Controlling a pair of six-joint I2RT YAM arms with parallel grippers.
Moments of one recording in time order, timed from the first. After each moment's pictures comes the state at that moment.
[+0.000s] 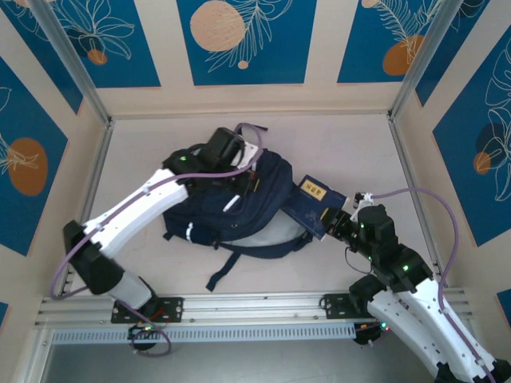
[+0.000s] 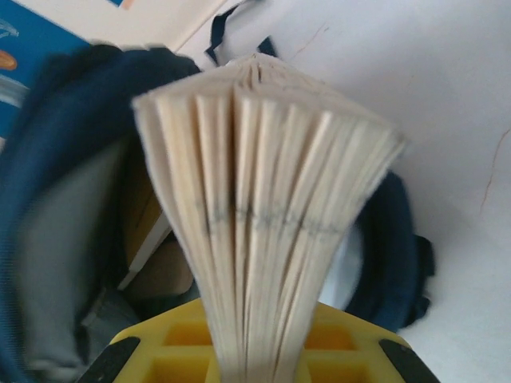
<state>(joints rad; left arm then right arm) -0.77 1.51 1.57 -0.90 0.16 -0.26 0.52 0.44 0.63 -0.71 0.00 0.90</state>
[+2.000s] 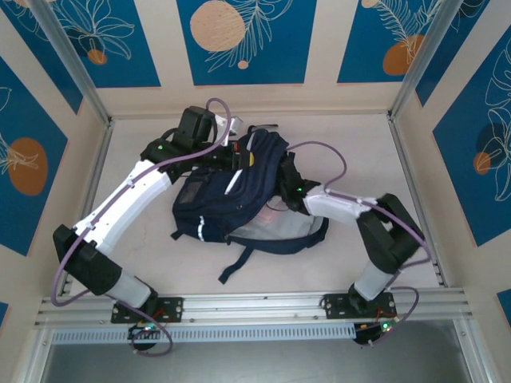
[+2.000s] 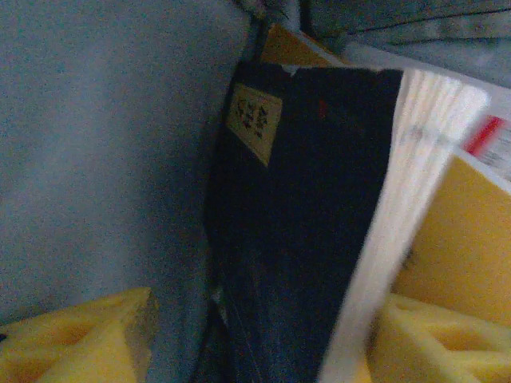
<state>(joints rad) -0.58 1.51 1.57 -0.71 0.49 -0.49 0.67 1.62 0.97 0.13 -0.20 1.14</state>
